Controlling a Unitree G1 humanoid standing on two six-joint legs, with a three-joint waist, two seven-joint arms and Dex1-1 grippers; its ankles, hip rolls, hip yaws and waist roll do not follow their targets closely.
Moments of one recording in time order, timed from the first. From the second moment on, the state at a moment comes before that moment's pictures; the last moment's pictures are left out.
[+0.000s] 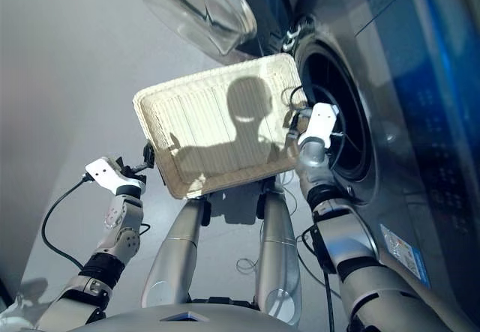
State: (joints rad) left arm -0.18 0.20 -0.18 0.61 -0.73 -0.43 0.07; right arm -0.66 -0.25 0.24 1.07 0.46 -0.31 -0.22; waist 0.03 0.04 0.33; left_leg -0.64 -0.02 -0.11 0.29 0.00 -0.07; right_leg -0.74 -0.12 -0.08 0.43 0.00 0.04
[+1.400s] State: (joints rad) left arm 0.05 0.16 -0.15 1.20 -0.16 -0.33 0.02; right arm 0.01 -0.18 0.15 1.28 0.36 -0.23 -0.06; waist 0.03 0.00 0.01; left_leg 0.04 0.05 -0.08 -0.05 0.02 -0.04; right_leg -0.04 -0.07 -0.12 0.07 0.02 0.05
